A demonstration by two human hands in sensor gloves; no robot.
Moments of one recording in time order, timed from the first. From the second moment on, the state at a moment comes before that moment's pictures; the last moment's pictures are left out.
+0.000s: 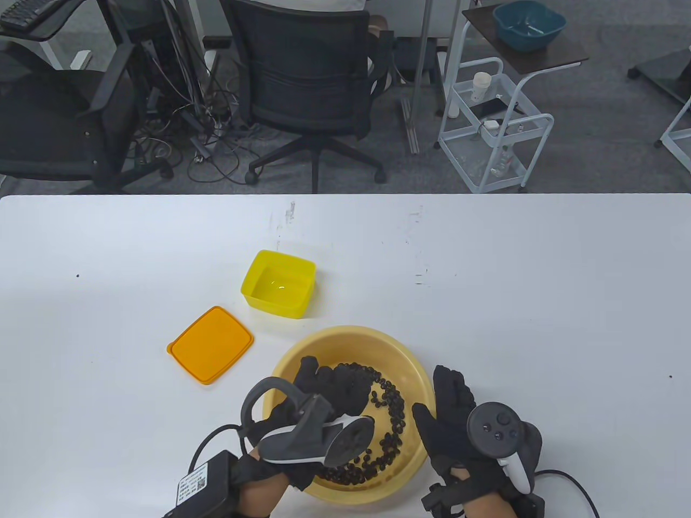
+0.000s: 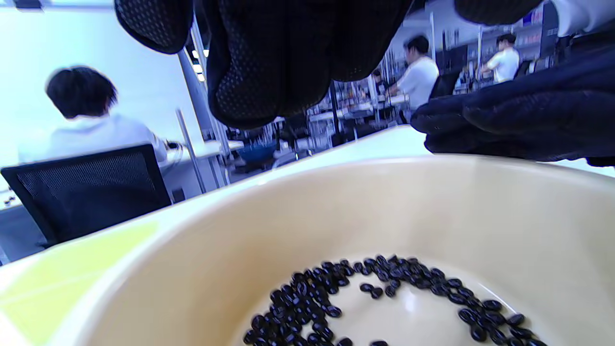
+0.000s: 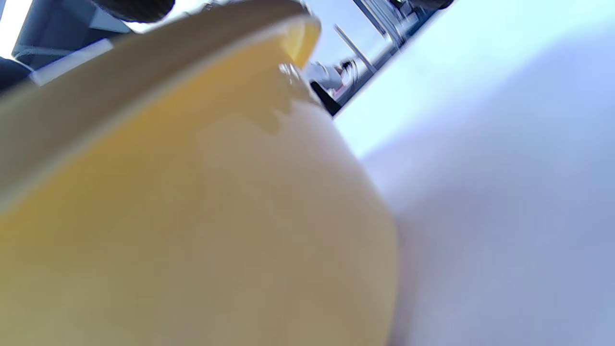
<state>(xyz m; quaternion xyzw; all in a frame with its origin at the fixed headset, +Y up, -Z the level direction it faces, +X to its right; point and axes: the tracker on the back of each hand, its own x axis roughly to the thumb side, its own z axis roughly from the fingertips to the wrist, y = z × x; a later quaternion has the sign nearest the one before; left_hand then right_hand) -0.084 -0.614 -0.183 0.03 -0.33 -0.09 0.94 0.161 -0.722 -0.185 0.04 -0.02 0.94 0.34</state>
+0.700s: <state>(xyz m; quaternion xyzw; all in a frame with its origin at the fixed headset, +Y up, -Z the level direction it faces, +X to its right) -0.191 -0.688 -0.177 0.12 -0.28 0.00 0.95 0.110 -0.719 -0.175 0.21 -0.05 0.97 0.13</state>
